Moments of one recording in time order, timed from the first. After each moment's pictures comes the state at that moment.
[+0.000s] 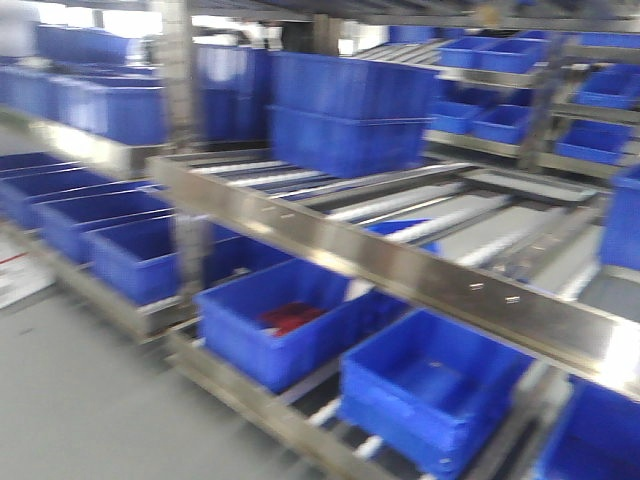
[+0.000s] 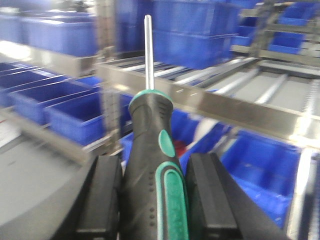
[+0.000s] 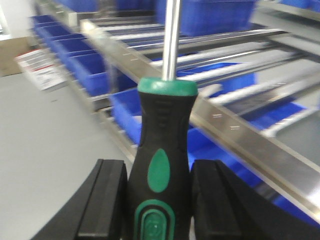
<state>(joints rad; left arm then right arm) -0.17 0.74 -1.10 0.08 0.62 -0.11 -0.07 0.81 -1.21 0.39 0.84 -0.31</state>
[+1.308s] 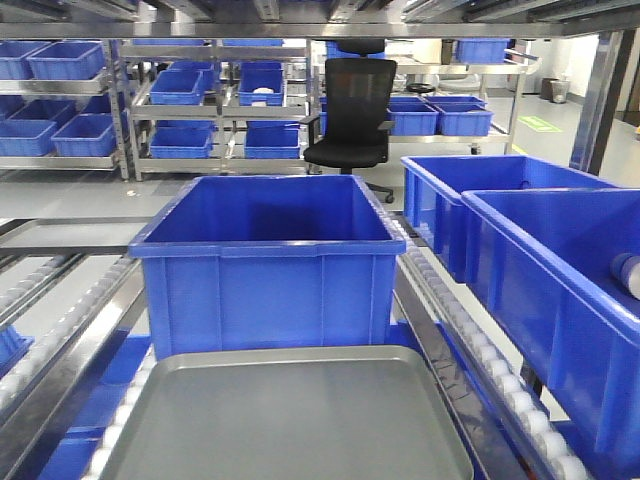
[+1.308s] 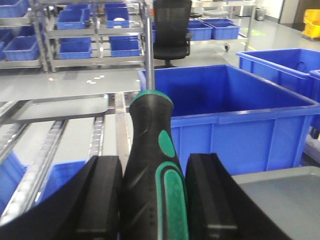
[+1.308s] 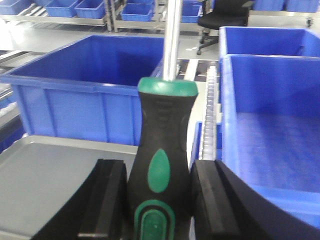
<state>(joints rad) -0.17 0.75 -1.10 0.08 0.62 -0.11 -0.07 0.81 -1.21 0.39 0.84 -0.31</state>
